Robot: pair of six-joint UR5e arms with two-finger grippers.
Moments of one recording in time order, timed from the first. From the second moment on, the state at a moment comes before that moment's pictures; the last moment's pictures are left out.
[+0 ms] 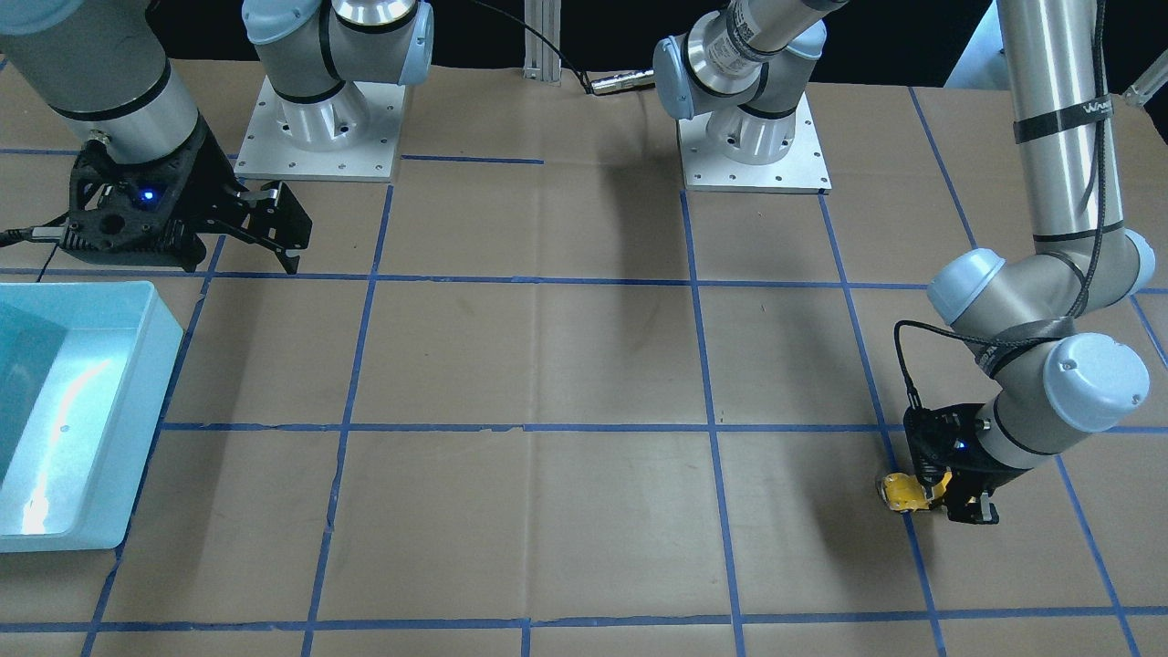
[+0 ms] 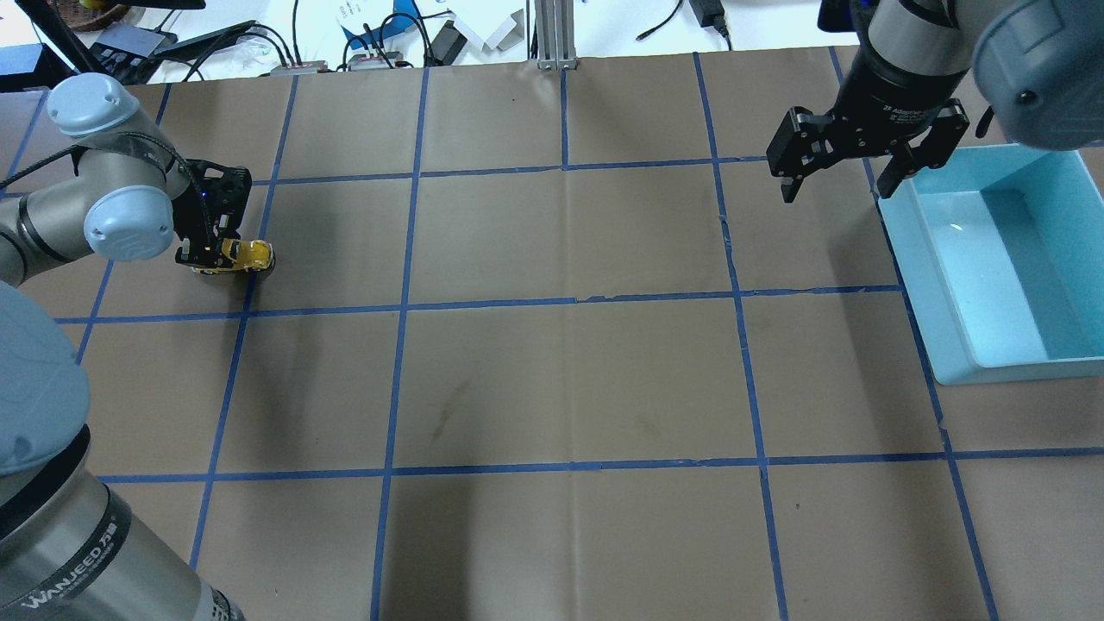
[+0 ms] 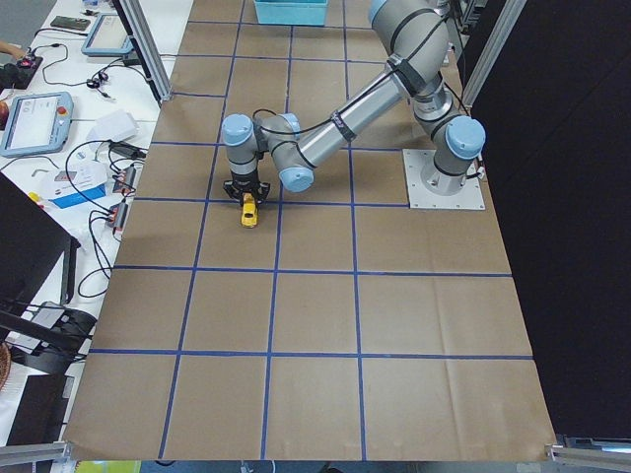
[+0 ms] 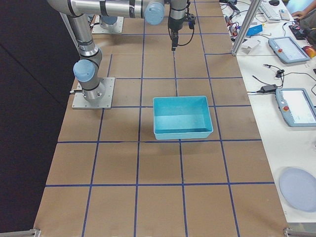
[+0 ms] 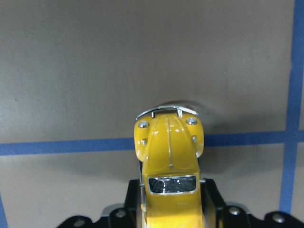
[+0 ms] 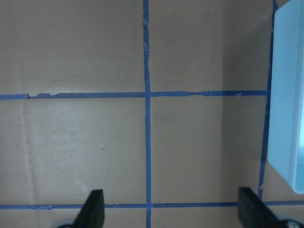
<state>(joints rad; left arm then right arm) -1.19 -2.13 -1.66 -0.87 1.64 1.99 1.52 -1.52 1.58 -1.60 -1.57 -0.05</state>
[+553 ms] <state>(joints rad) -1.16 -2.13 -1.66 -0.87 1.64 2.01 1.52 -1.52 1.58 -1.60 -1.57 -0.05</state>
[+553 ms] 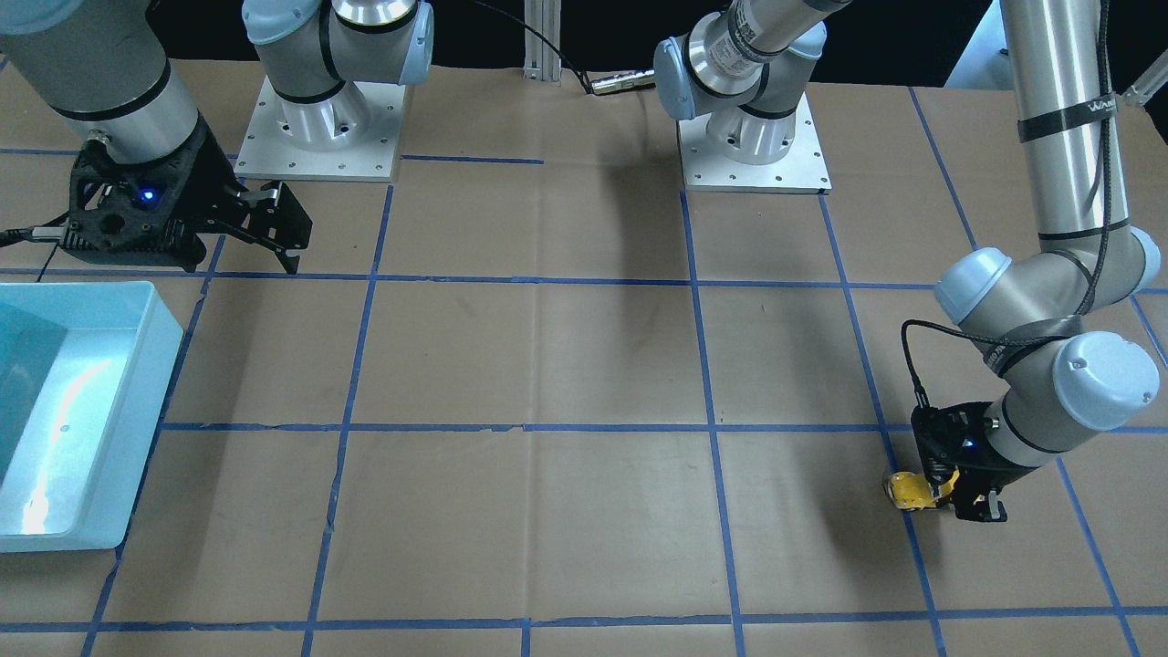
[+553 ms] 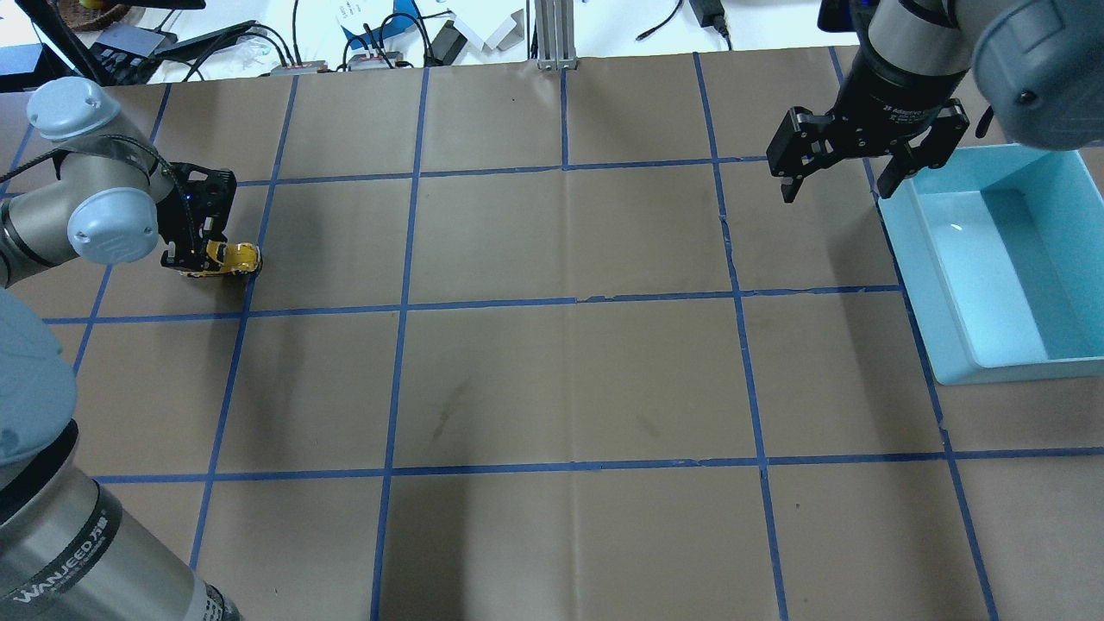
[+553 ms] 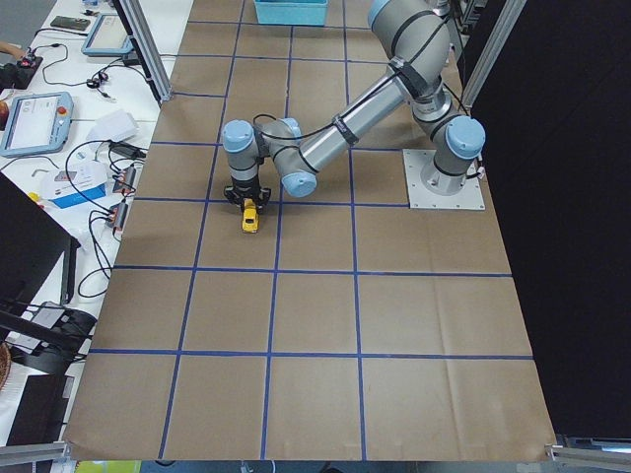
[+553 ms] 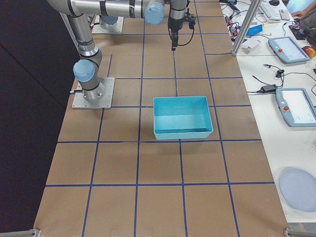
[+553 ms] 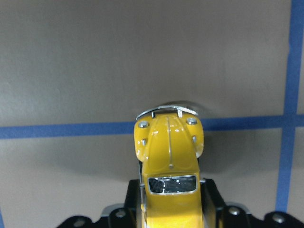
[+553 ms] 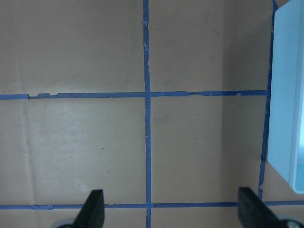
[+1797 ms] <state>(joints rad) -1.14 -2.13 -1.66 -0.87 1.64 2.04 1.52 -1.52 1.58 -1.60 -1.57 -0.05</state>
